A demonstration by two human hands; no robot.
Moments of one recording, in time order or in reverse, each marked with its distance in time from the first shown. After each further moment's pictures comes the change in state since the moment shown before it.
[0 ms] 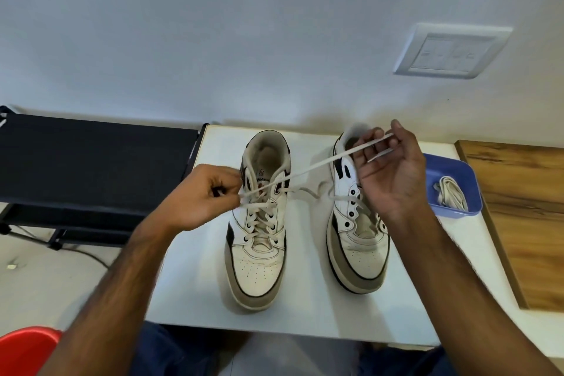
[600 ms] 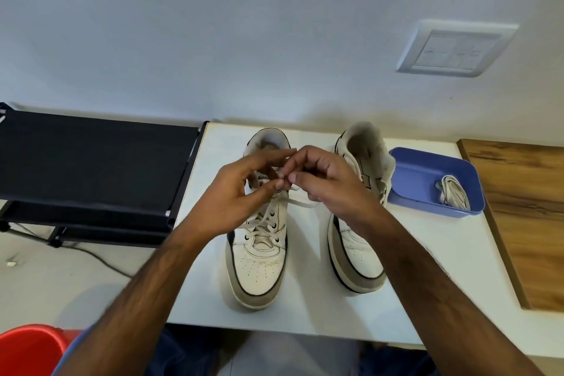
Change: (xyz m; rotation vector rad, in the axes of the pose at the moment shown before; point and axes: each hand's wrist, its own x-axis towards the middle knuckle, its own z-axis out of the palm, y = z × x) left_hand 0.014 0.027 0.038 -0.095 0.170 0.116; right_hand -0.032 0.046 0.020 -1.178 -0.518 0.051
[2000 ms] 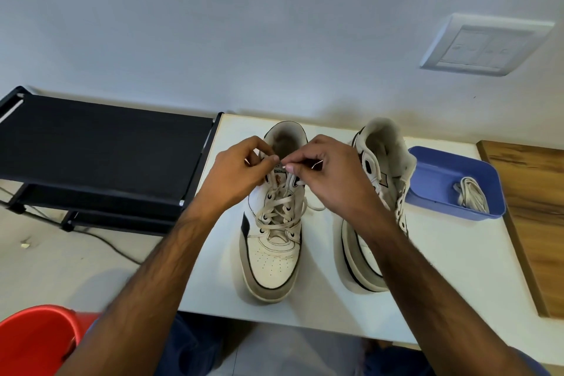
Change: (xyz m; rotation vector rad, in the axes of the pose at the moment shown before) left_hand 0.009 -0.021 -0.015 0.182 0.149 -0.409; right_hand 0.023 0.006 0.025 -0.544 0.180 -0.169
